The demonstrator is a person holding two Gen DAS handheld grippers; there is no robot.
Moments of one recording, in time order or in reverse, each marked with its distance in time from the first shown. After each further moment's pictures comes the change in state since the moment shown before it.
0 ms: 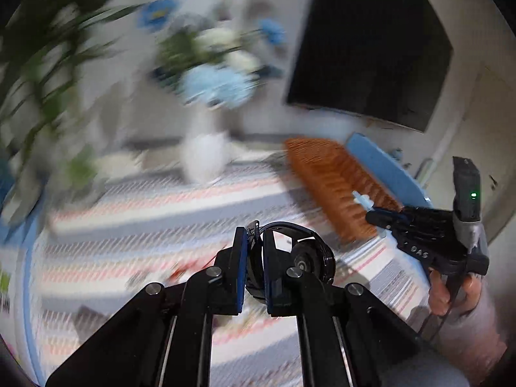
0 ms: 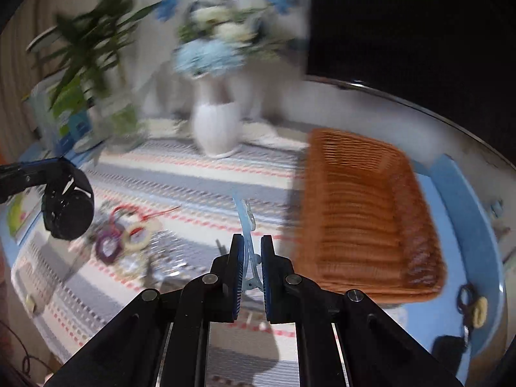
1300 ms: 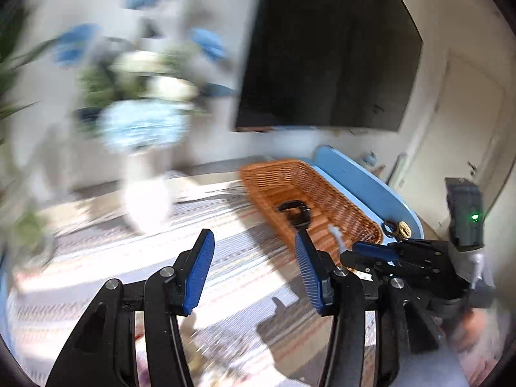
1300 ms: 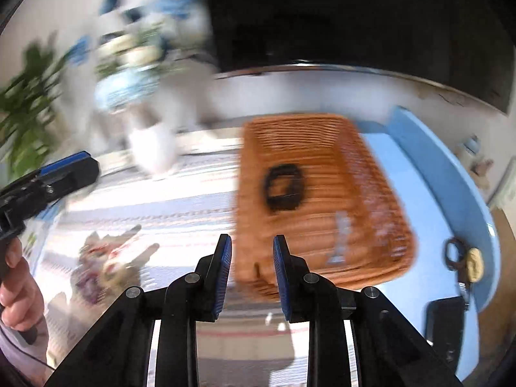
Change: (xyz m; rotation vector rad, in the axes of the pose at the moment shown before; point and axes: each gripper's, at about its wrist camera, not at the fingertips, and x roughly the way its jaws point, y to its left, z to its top) left arm 0.022 -0.017 0.037 0.053 -0.056 -0.087; right arm 0.002 -0.034 0.009 0.215 0.043 -0.036
